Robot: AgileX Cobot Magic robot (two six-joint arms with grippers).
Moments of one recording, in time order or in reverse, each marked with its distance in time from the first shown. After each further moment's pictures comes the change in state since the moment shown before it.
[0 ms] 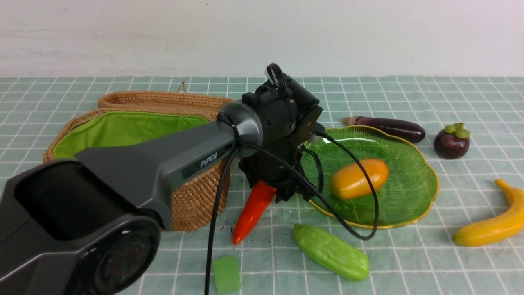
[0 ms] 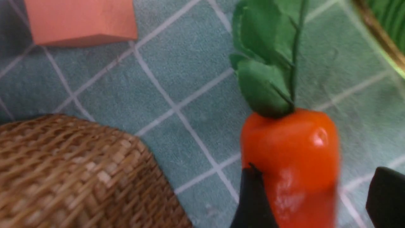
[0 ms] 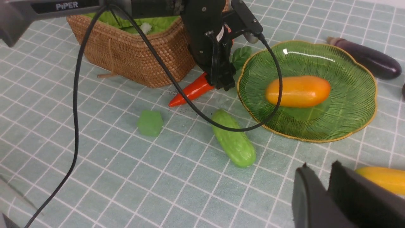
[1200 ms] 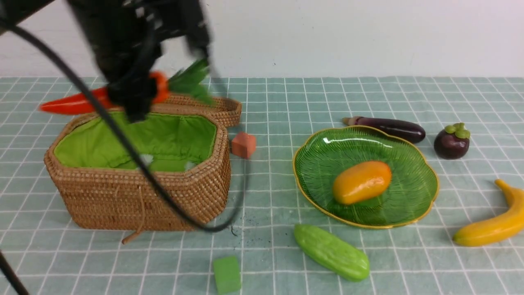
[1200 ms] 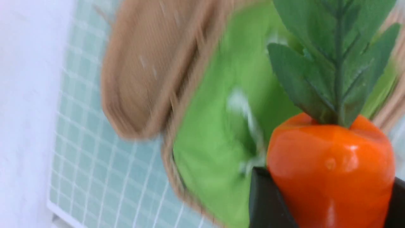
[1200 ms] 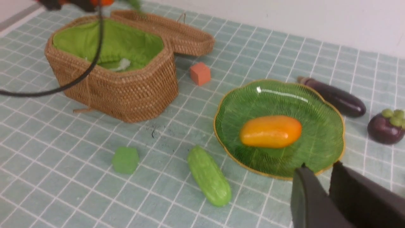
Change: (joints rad) right arm 0.000 0.000 0.000 -0.036 -0.135 -0.018; left arm 0.317 -0.621 0.297 -0.010 0.123 1.041
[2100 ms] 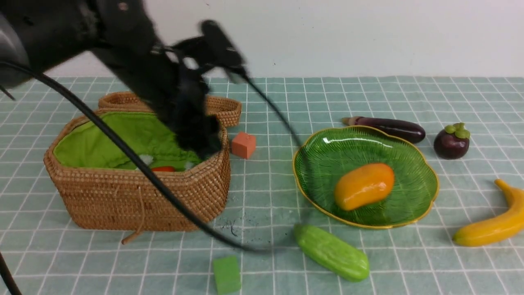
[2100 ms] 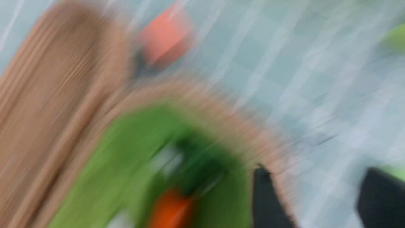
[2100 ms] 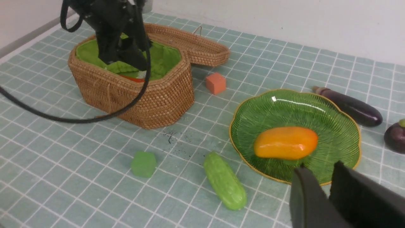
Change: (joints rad) right arm 0.000 0.000 -0.054 0.036 0.083 -0.004; left arm -0.157 -0.010 0.169 -0.409 -0.245 -0.136
